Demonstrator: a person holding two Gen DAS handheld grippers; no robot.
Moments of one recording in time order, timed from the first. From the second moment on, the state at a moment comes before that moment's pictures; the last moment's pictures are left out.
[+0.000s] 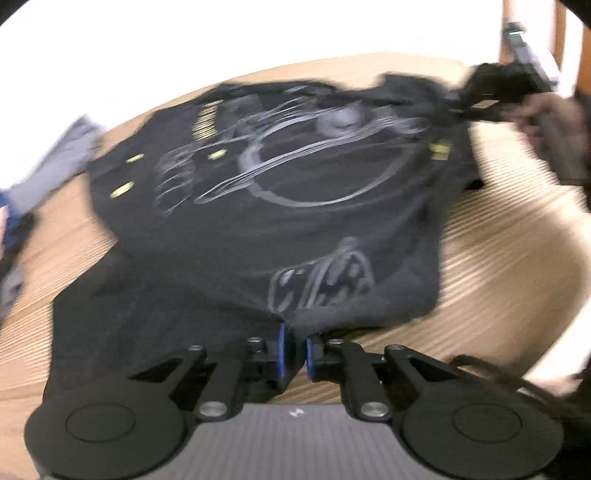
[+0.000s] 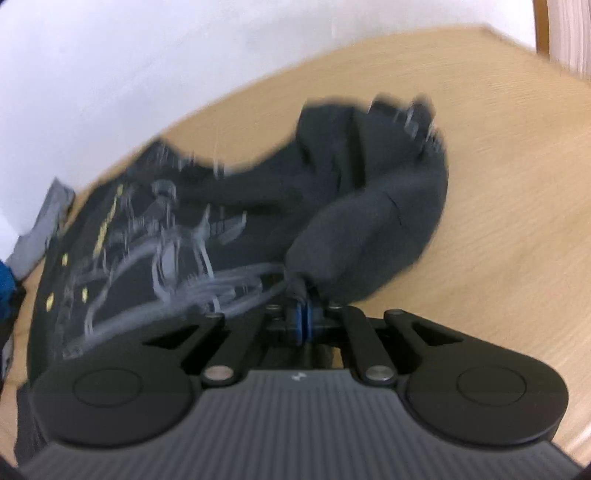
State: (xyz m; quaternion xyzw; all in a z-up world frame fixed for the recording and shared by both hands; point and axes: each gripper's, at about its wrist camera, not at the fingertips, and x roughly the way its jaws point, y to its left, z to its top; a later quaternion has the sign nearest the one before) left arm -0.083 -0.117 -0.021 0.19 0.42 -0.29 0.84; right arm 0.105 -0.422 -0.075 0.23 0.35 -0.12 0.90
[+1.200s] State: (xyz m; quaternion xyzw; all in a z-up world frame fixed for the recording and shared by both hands) left arm 0.062 -0.133 -0.006 0.13 0.47 -0.13 0.86; right arm -0.066 -0.452 -0.095 0.29 0.38 -0.09 0.87
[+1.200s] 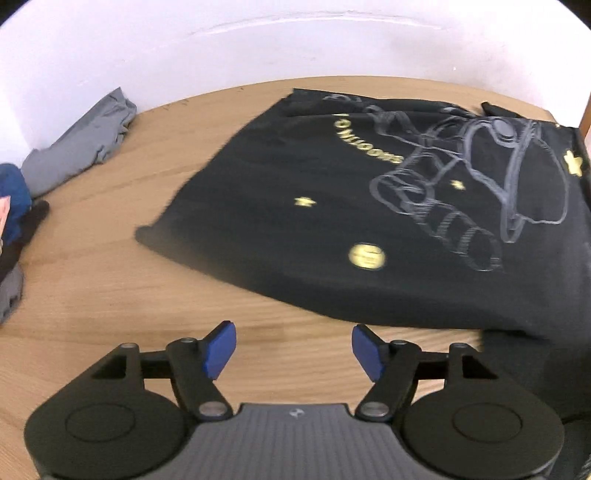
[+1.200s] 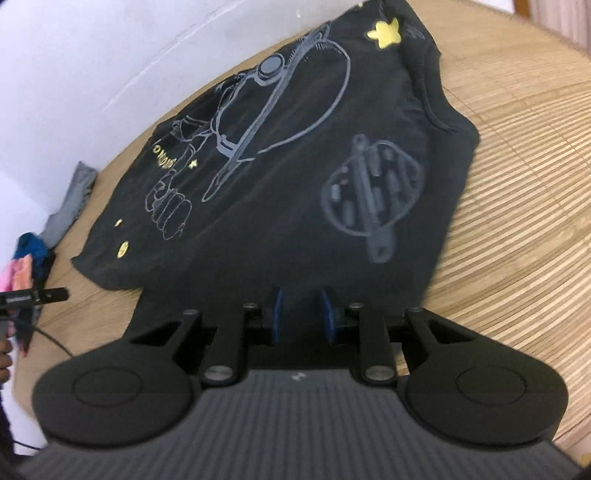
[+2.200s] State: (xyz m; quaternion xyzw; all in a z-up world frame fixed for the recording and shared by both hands) left arm 0.175 -0.068 -0.041 0.15 0.45 -0.22 0.85; right arm -0.107 -0.335 -0.087 0.37 0.34 -0.38 0.78
